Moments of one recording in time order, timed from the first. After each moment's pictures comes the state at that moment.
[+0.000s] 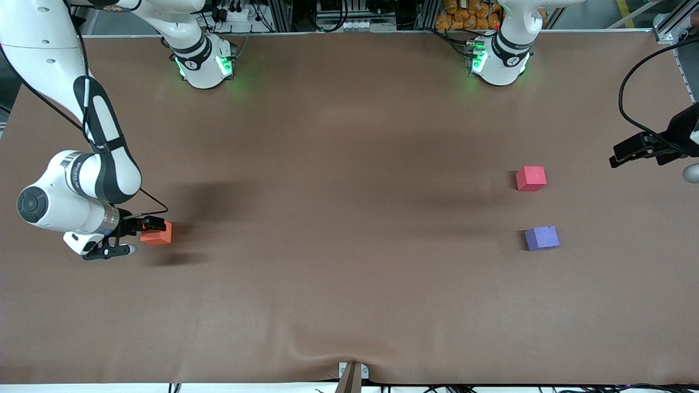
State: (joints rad) left arm 0.01 0.05 0.04 -1.58 -0.03 1.62 -0.02; right arm -0.05 0.52 -0.08 -1.86 0.14 2.28 -0.34
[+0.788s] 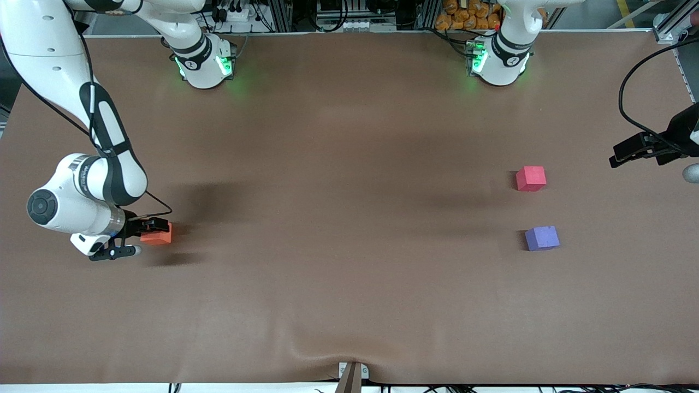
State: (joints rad) left arm 0.01 0.05 0.04 -1.58 -0.03 1.62 -0.02; right arm -0.05 0.55 -0.08 -1.87 0.14 2.30 -0.34
